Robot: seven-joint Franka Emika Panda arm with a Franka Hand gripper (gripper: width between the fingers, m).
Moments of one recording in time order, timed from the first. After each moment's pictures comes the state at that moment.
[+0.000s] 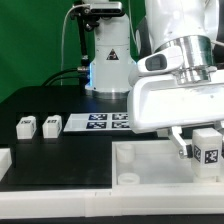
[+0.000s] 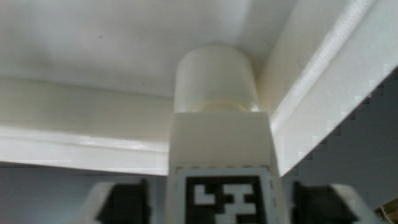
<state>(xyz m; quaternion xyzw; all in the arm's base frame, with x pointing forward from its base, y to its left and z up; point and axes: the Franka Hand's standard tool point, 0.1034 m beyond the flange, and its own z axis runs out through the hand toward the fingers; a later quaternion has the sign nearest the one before) 0.612 0.114 0.060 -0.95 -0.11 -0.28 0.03</state>
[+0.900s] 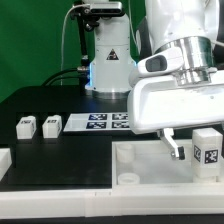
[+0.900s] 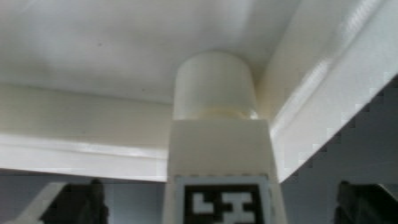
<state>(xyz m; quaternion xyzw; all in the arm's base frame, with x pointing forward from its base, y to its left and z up) 0.614 0.116 0.074 -0.96 -0.10 -0.27 0.03</state>
